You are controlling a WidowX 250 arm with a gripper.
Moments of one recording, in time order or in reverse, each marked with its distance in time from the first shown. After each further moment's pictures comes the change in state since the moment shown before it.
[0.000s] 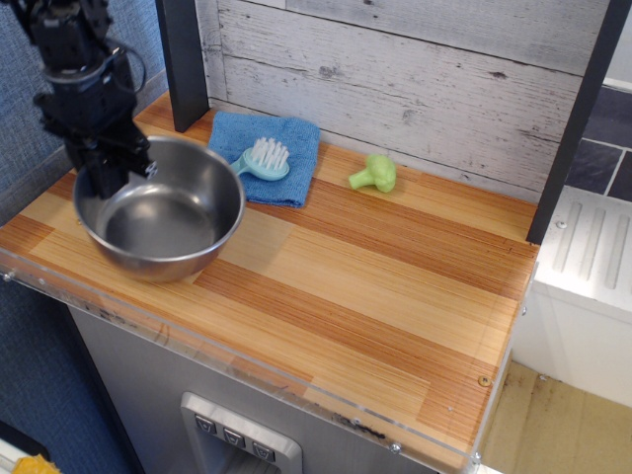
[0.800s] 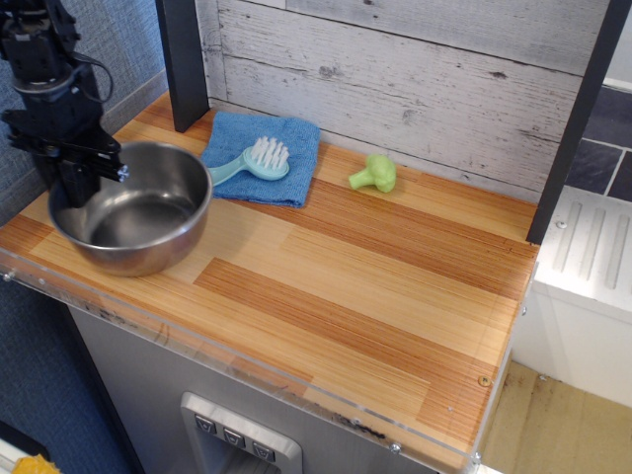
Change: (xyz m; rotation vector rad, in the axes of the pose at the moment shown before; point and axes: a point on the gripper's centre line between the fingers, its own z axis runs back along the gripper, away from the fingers) arm -0.008 0.031 -0.014 0.021 0.049 0.131
